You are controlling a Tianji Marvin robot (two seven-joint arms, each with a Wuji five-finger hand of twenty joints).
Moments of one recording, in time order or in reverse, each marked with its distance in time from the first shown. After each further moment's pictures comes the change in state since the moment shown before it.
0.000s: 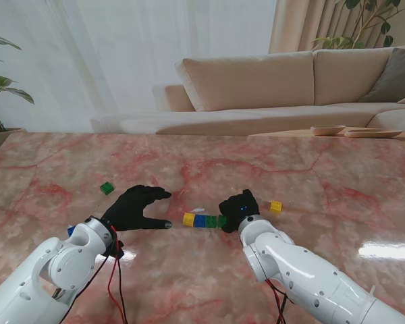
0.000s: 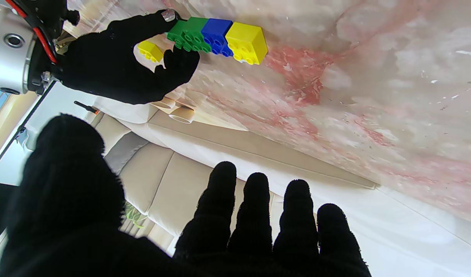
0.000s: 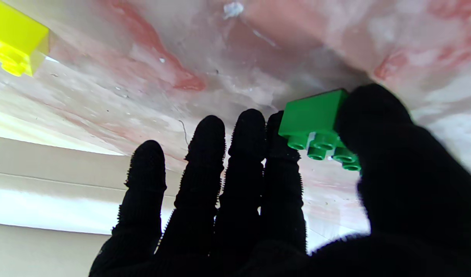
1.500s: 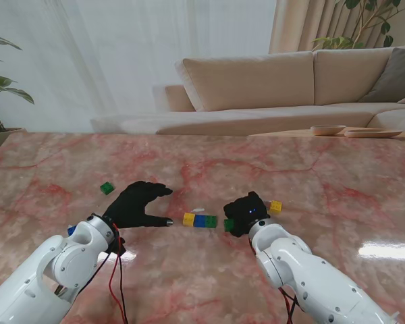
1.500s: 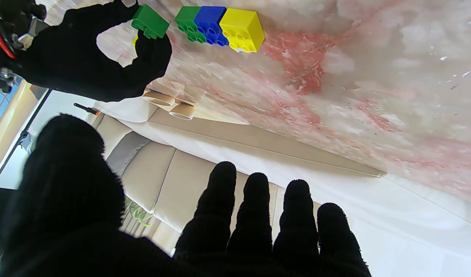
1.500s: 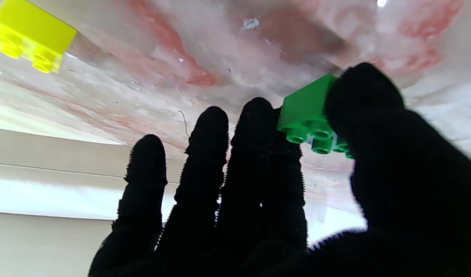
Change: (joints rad) left arm -0.025 -0.002 0.021 0.020 0.041 -0.010 0.043; right arm -0.156 0.019 0.200 -0.095 -0.099 -0.153 -0.024; left_hand 0.000 0.000 -0.001 0.000 0.000 -0.001 0.000 0.000 0.000 0.000 0.000 0.000 0.000 0.000 0.000 0.000 0.000 0.002 0.013 0.000; right_hand 0.052 -0.141 0.133 -0.132 0.029 -0.021 0.123 -0.171 0.189 -0.016 -0.056 0.138 0.140 -0.002 -0.002 0.000 0.074 0.000 0.012 0.000
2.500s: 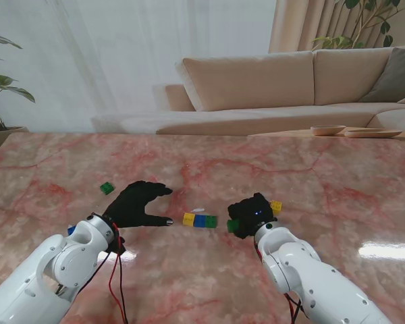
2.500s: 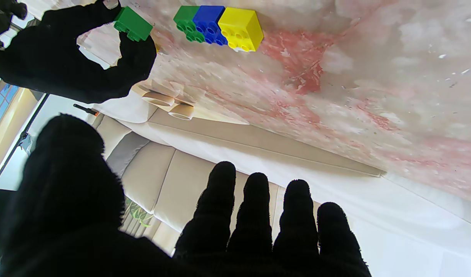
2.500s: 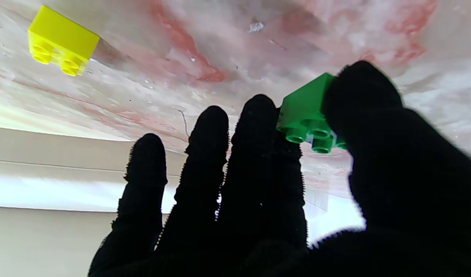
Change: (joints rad) left arm -0.002 0.000 -0.002 0.001 0.003 -0.001 -0.003; right arm -0.094 0.000 0.104 -0.071 -0.026 -0.030 -0.004; left_hand 0.000 0.000 -0.001 0.000 0.000 -0.005 0.000 0.000 0.000 0.000 0.000 0.000 0.000 0.000 0.000 0.000 0.000 0.000 0.012 0.000; right_hand 0.011 -0.010 0.003 0.000 0.001 0.000 0.000 0.000 0.047 -0.001 0.000 0.000 0.007 0.000 0.000 0.000 0.013 0.000 0.000 0.000
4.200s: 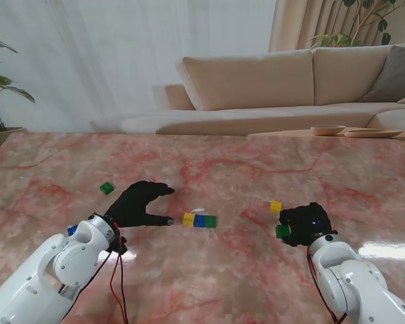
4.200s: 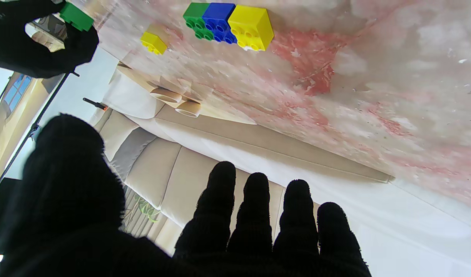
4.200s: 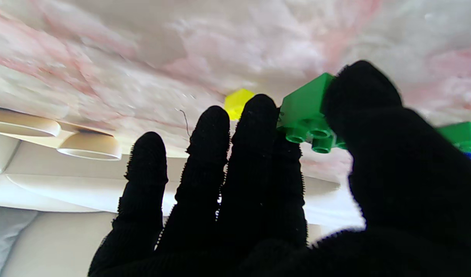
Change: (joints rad) left arm -0.015 -0.006 0.007 0.029 -0.034 -0.033 0.007; right arm -0.347 0.002 0.472 -0.176 -0.043 -0.130 0.020; left_hand 0.000 0.000 -0.001 0.000 0.000 -0.001 0.000 0.000 0.000 0.000 0.000 0.000 0.000 0.000 0.000 0.000 0.000 0.001 0.000 0.000; right_hand 0.001 0.000 0.000 0.000 -0.001 0.000 0.000 0.000 0.004 -0.003 0.000 -0.003 0.000 -0.011 -0.012 -0.002 0.016 -0.005 -0.013 0.000
